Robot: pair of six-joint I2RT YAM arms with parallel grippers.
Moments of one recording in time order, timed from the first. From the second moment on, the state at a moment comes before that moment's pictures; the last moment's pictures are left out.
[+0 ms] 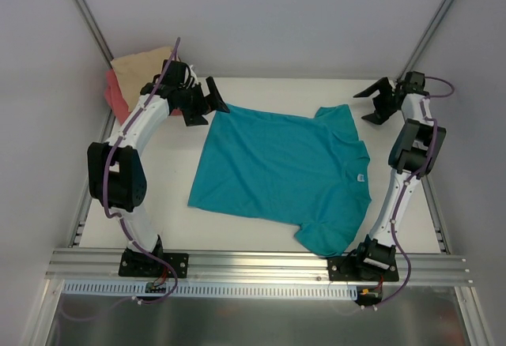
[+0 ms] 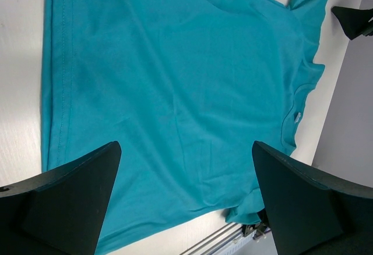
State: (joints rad) left arm -0.18 1.80 1.56 -0.64 0.44 -0.56; right arm -0.30 2.49 2.13 -0.61 -0.59 0.71
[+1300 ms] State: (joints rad) left arm -0.18 1.81 1.57 -0.66 0.44 -0.56; right arm -0.24 2.57 2.04 -0.39 -0.77 0.88
